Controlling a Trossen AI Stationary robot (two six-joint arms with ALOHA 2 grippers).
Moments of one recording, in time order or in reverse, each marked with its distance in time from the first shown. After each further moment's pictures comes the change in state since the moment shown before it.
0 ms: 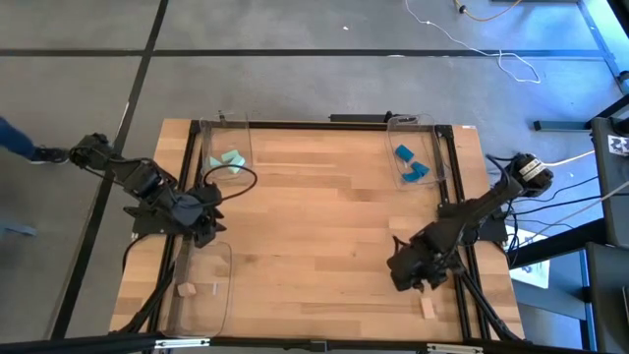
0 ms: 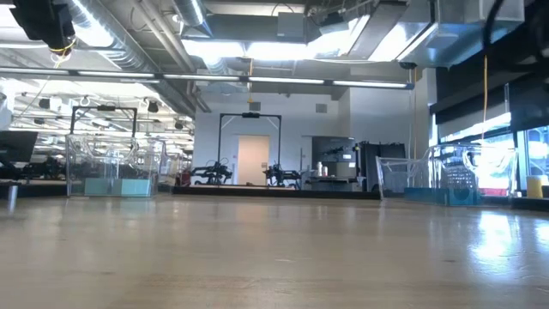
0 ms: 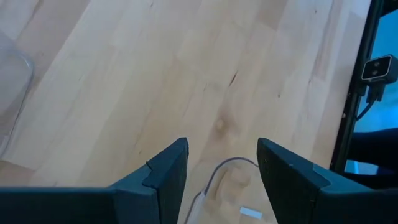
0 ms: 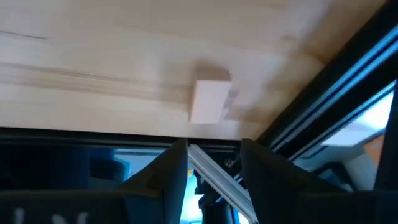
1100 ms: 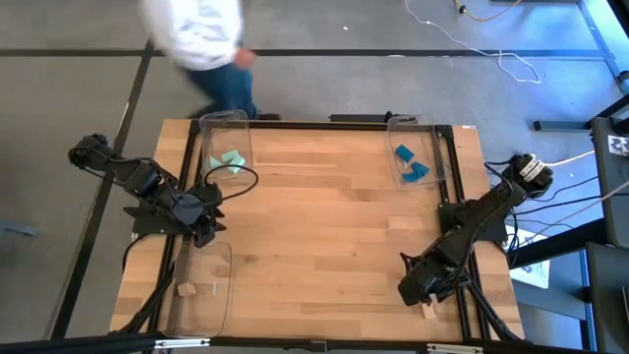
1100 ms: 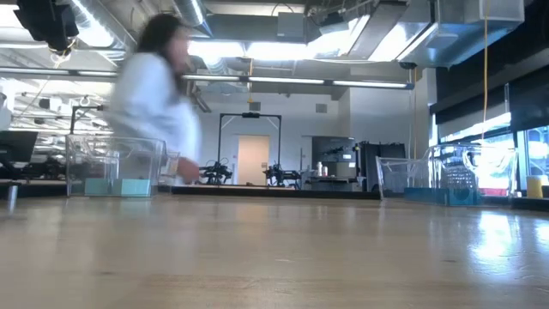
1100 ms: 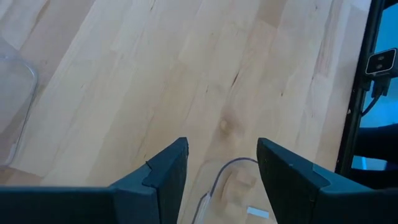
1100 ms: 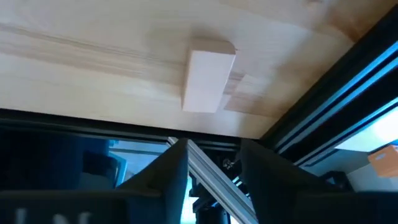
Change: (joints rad) left arm 0.015 0.000 0.000 -0.001 0.003 0.053; right arm 0.178 0.001 -0.055 0.183 0.049 0.169
